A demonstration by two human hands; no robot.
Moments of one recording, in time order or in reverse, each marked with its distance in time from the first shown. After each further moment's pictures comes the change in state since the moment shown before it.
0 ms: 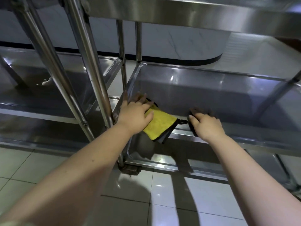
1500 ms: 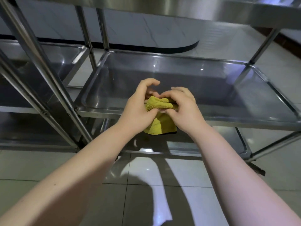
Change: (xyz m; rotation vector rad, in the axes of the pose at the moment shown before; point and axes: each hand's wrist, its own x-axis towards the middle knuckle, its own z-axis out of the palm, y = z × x) left_hand -0.043 0.162 -0.042 -1.113 0.233 0.156; right_hand -0.081 0.040 -0.059 0.442 0.341 -0.445
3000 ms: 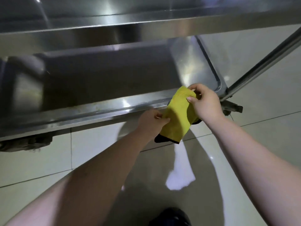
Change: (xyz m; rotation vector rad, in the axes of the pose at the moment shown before) left_hand -0.106 -0.164 0.348 0.058 -0.513 -0.778; right_hand -0.207 0.339 0.002 -0.023 0.080 0.791
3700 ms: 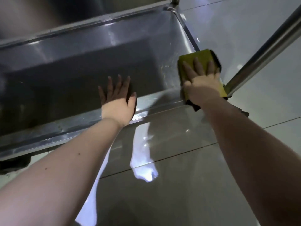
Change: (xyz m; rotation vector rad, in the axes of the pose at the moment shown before) left_hand 0.137 -0.003 0.003 0.917 0.402 0.179; right_hand 0.136 0.108 0.002 -0.674 -0.105 -0.025
